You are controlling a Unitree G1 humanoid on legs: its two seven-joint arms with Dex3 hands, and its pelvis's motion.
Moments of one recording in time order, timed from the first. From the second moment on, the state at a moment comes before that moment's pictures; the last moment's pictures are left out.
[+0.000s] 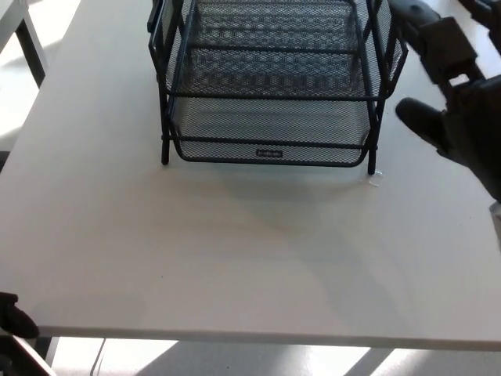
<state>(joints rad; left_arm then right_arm) 0.33 0.91 0.17 0.07 0.31 -0.48 -0.17 -0.32 -0.59 0.16 -0.20 -1.02 0.01 -0.47</state>
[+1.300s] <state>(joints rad) 0.33 0.91 0.17 0.09 0.32 -0.48 -0.19 0.27 -0.64 -0.55 -0.02 -0.82 0.03 -0.48</state>
